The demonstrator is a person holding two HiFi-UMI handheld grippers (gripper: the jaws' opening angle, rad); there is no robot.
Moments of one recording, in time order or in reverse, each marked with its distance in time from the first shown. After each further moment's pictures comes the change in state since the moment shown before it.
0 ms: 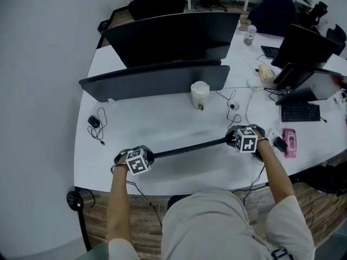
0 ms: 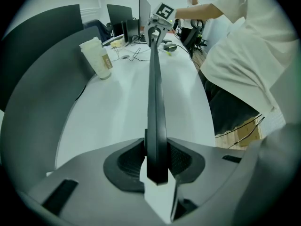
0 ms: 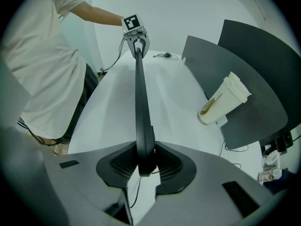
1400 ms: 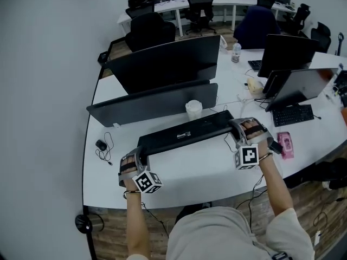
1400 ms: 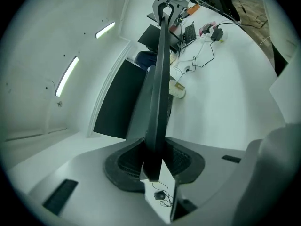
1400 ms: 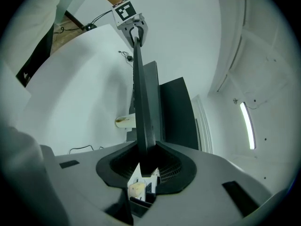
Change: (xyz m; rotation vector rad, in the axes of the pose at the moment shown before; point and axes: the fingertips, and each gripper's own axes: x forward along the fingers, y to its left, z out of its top) left arm -0.181 0.074 0.065 0.135 0.036 1.144; right arm -0.204 -0.053 0.062 -0.288 0.205 -1.006
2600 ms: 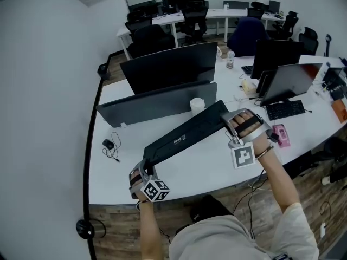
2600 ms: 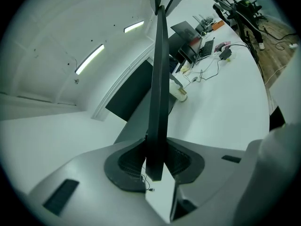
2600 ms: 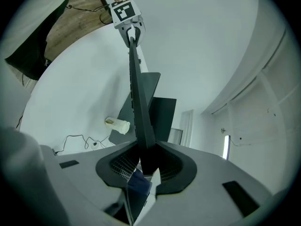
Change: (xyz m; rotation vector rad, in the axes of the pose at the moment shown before) left arm -0.094 -0.043 -0.071 -0.293 -0.014 0.053; right arm -0.130 -0.069 0.128 -0.328 0.094 -0.156
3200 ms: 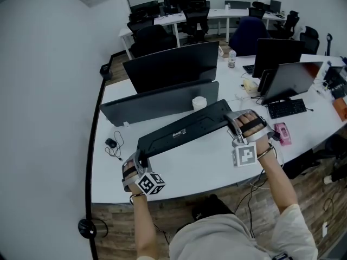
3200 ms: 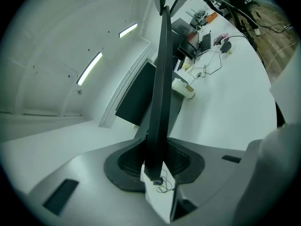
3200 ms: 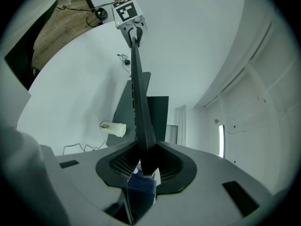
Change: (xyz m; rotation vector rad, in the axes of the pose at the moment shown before) left arm -0.008 0.060 0.008 0.123 -0.012 0.085; right arm -0.005 0.005 -0.002 0.138 0.006 -0.072
